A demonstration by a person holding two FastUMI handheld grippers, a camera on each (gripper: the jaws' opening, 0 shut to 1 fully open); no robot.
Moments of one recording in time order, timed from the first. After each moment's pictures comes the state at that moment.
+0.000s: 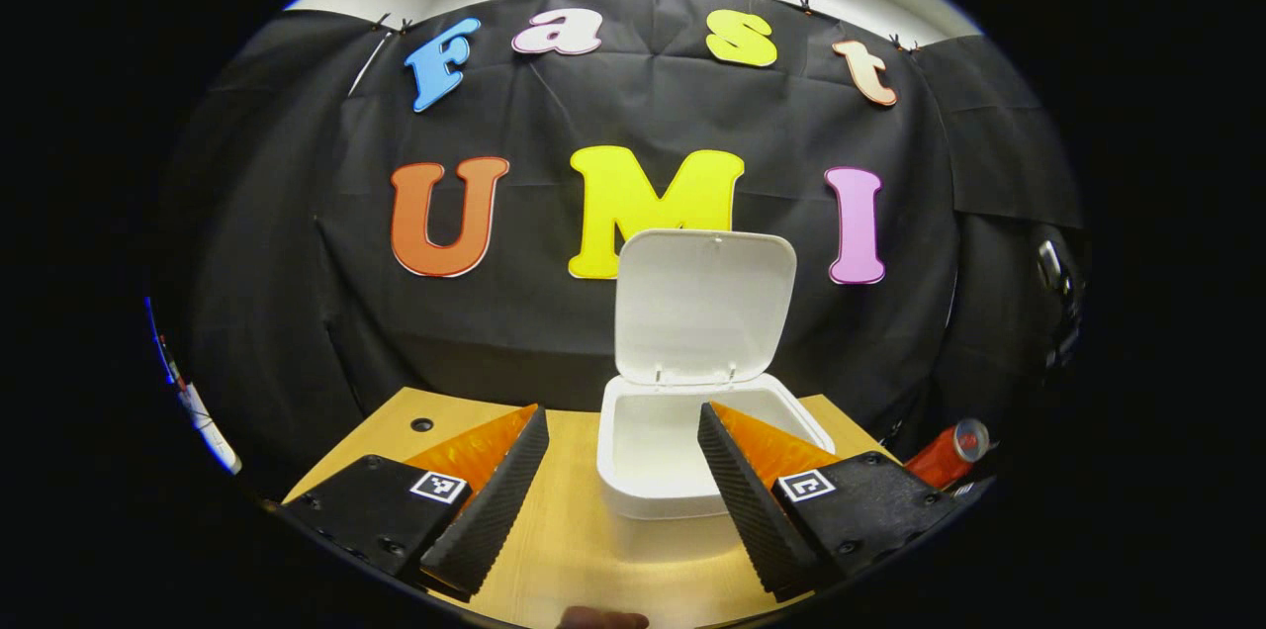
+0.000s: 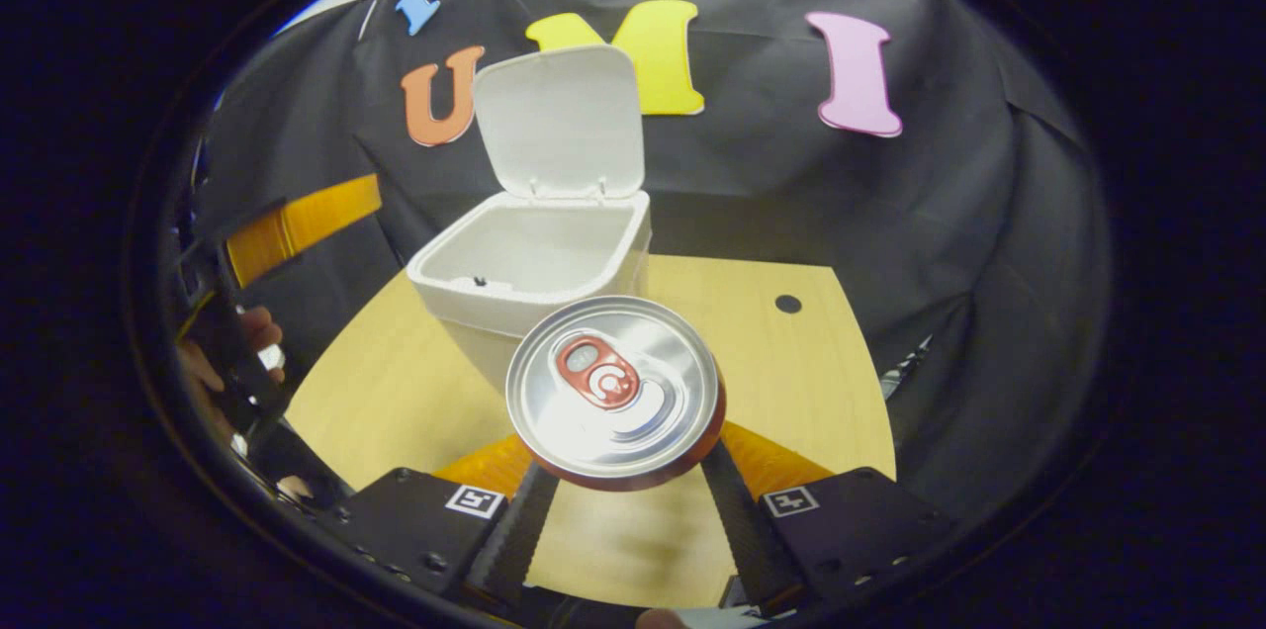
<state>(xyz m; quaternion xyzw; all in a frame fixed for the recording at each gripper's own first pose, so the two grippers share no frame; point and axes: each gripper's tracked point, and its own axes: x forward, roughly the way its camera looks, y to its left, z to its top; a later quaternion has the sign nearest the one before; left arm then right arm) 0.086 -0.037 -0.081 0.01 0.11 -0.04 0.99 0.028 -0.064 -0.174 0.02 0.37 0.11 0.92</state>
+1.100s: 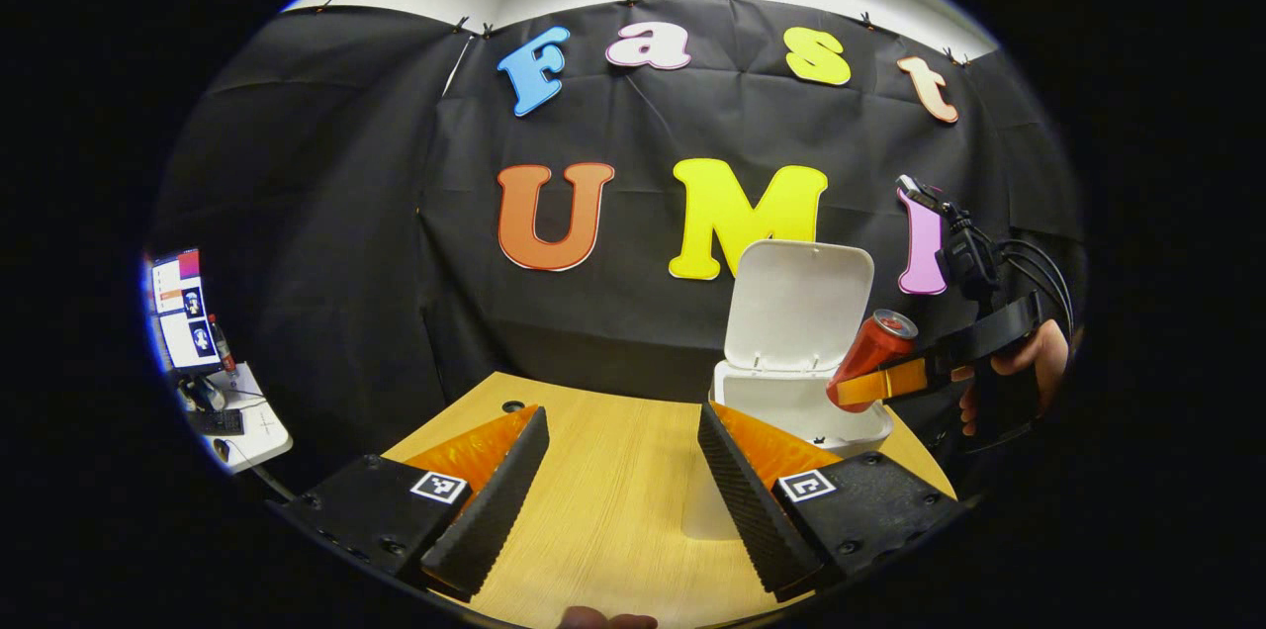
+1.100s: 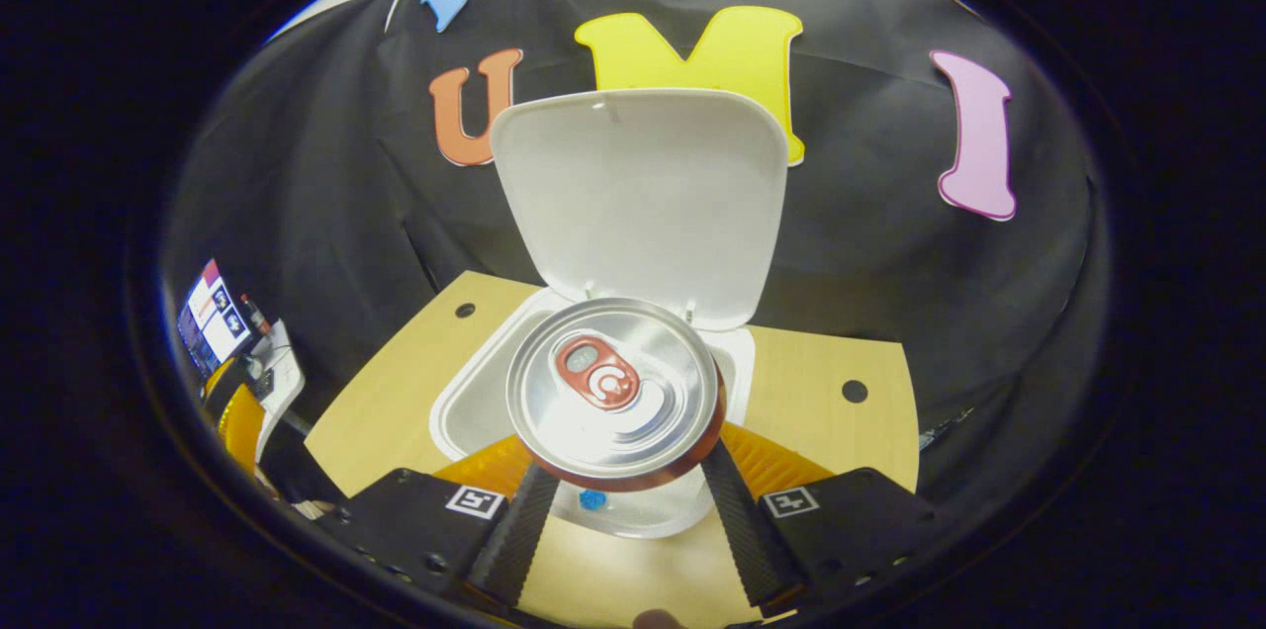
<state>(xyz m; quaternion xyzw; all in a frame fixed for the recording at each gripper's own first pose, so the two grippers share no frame) 0.026 0.043 -0.067 0.00 0.10 0.07 0.99 0.163 0.024 -0.131 0.00 0.36 0.17 0.92</state>
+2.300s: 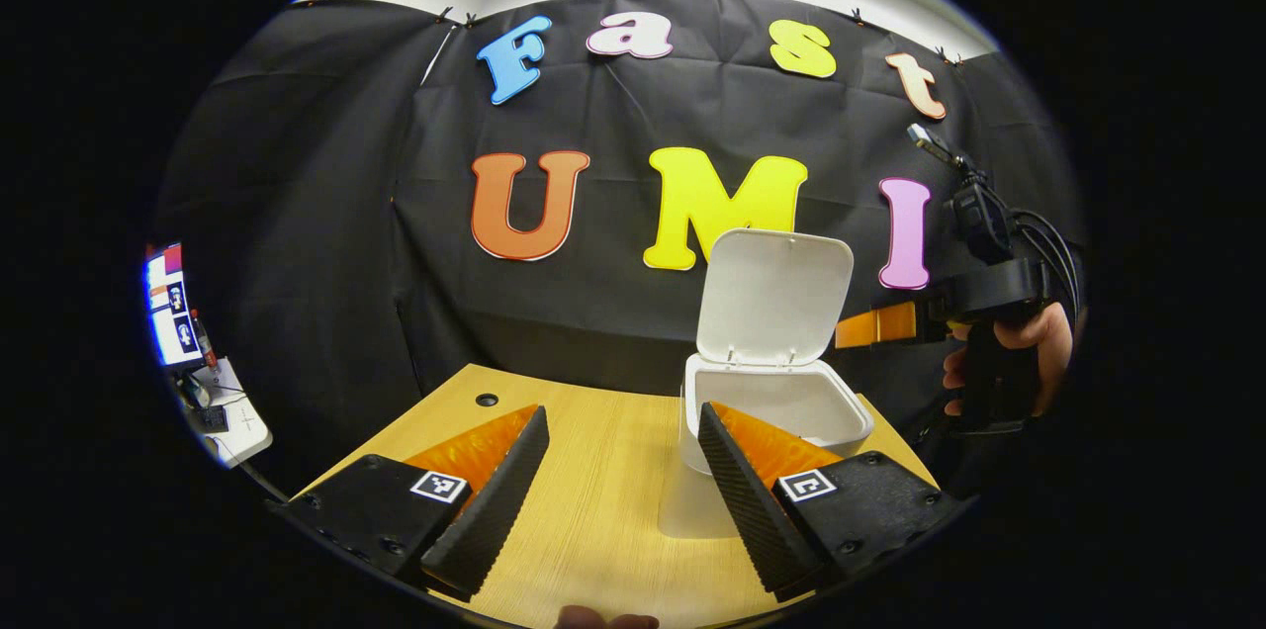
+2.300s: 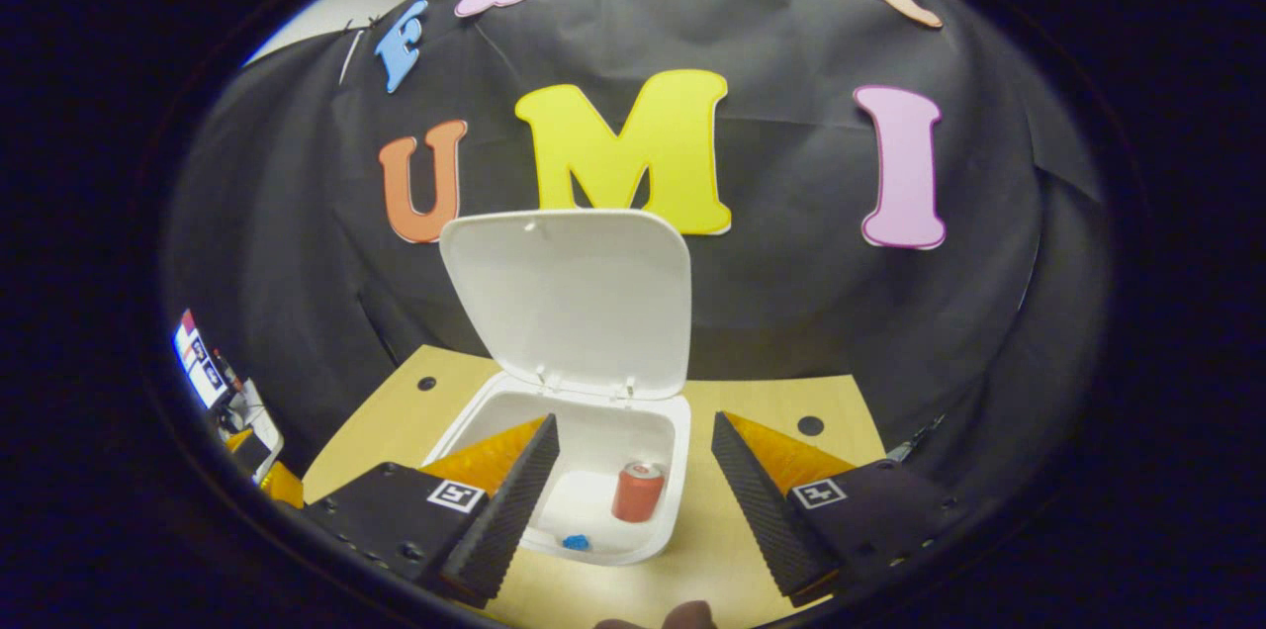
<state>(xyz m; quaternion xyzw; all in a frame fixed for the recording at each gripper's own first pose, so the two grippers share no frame) 0.039 0.016 -0.077 -0.01 0.12 0.03 0.99 0.183 -0.011 -0.066 0.03 0.24 0.08 0.97</state>
